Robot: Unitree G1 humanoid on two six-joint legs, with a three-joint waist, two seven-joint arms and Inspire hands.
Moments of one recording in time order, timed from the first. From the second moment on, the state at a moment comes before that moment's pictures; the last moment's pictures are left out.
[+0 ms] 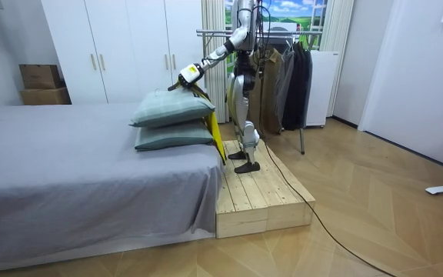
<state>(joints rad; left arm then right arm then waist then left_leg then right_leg) -0.10 0.26 -0.12 0.64 0.17 0.04 0.22 0.05 -0.26 0.08 1.29 0.04 -0.02 0.02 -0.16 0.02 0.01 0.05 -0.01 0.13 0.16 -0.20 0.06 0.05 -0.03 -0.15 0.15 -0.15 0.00</state>
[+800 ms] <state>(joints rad) -0.06 0.32 -0.16 0.14 0.63 -0.04 0.30 0.03 -0.29 0.01 1.33 0.07 -0.02 0.05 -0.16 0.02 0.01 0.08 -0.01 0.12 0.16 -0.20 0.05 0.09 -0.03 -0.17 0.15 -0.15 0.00</state>
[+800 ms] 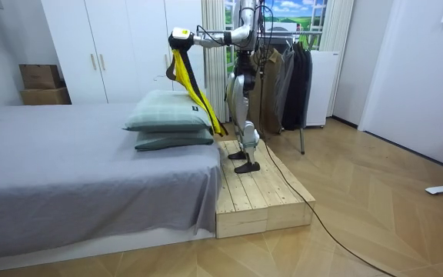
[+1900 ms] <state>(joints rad) -0.07 0.39 -0.16 0.01 0.82 -0.20 0.41 -0.01 -0.30 0.00 1.22 0.23 -0.09 0.07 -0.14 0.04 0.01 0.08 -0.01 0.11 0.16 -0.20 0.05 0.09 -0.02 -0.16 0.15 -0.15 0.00</state>
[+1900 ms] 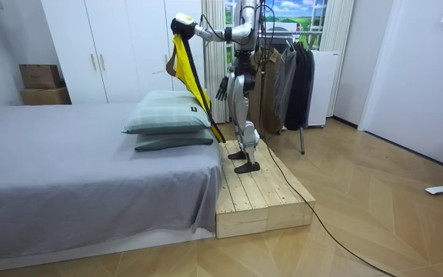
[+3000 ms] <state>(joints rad) -0.10 0.46 -0.15 -0.11 0.95 -0.22 0.43 -0.02 -0.31 -0.01 0.59 -0.18 -0.13 -0.04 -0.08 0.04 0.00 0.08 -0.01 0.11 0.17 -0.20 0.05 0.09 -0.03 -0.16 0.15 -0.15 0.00</state>
